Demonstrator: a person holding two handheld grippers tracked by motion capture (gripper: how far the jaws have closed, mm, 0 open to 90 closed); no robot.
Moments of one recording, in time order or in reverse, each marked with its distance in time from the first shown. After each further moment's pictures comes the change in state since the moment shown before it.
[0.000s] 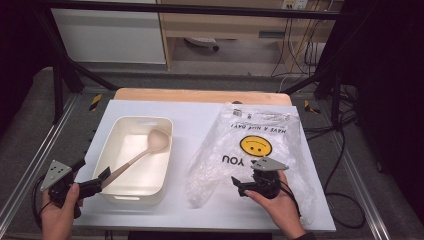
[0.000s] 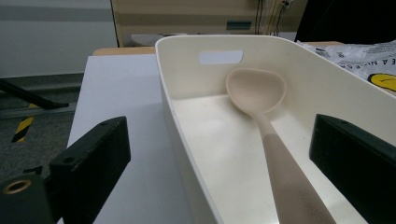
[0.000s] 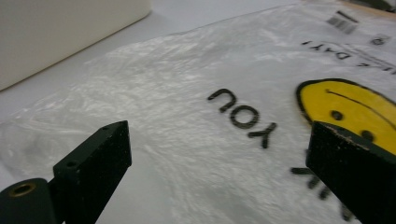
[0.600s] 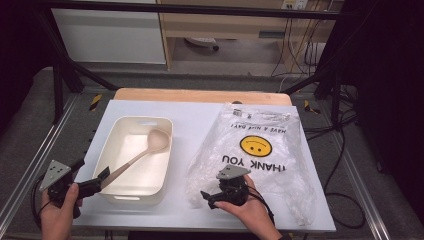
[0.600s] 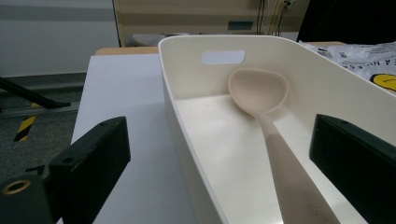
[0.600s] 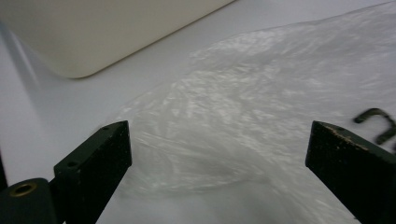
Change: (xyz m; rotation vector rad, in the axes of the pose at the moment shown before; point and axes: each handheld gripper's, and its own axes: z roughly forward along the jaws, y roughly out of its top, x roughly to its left) left arm 0.002 0.000 -0.001 0.001 0.007 -0.004; right arm 0.069 0.009 0.045 0.074 0.192 -0.068
